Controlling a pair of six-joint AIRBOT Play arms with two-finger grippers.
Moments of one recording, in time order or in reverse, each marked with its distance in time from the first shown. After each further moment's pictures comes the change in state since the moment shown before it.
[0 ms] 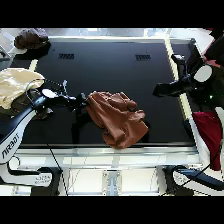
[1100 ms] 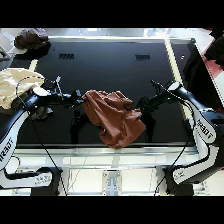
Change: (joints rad) left arm 0.044 0.063 0.000 0.000 -0.037 0.003; right arm -0.049 -0.446 -0.091 0.435 -0.062 -0.206
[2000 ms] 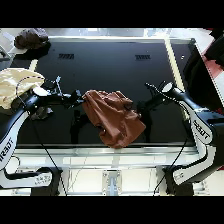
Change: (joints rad) left arm 0.000 0.000 0.000 0.000 0.004 0.004; right arm 0.079 -0.012 0.001 -0.110 -0.021 -0.003
